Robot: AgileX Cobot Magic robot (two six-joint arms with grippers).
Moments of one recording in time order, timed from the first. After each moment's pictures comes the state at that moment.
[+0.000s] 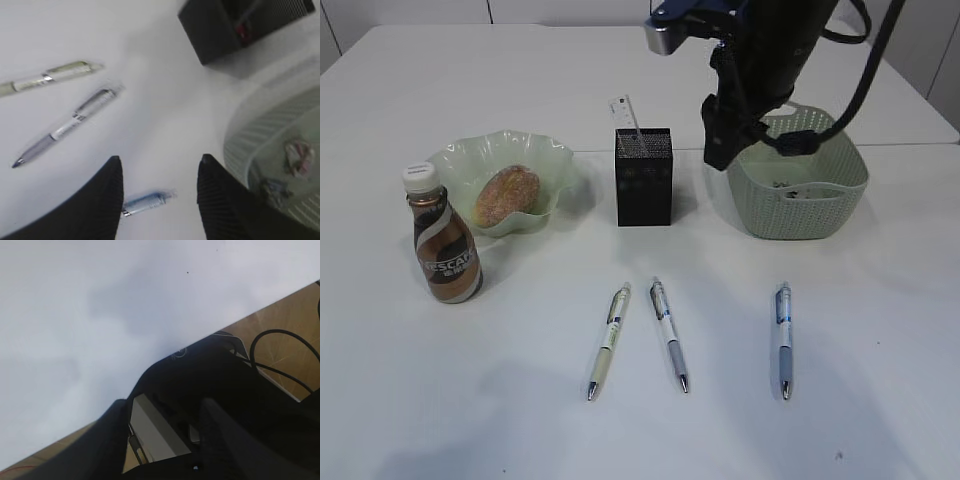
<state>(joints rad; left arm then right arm) -0.40 0.87 -0.54 -0.26 1.00 0.02 0.35 1.99 -1.89 0.05 1.23 -0.65</state>
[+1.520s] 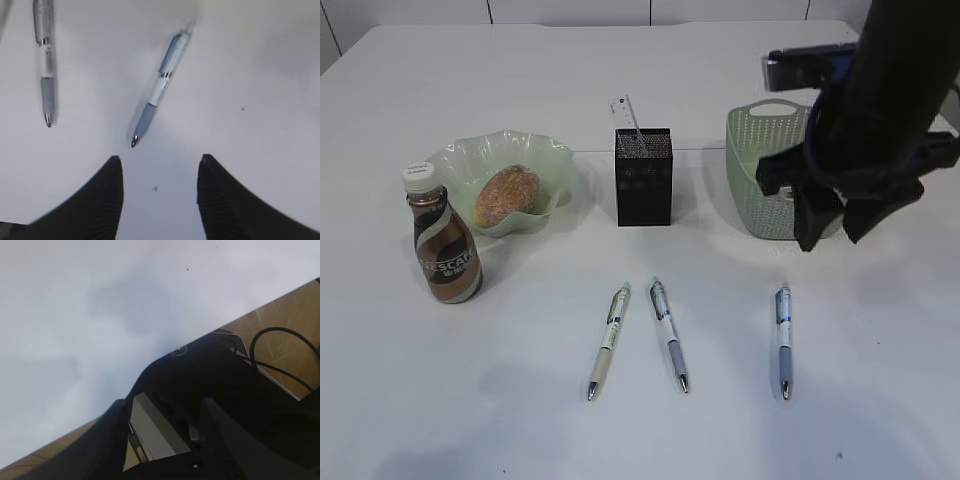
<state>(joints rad) -0.40 0.87 -0.54 -0.26 1.00 0.02 0.35 1.69 -1.41 -0.04 1.23 0.22</state>
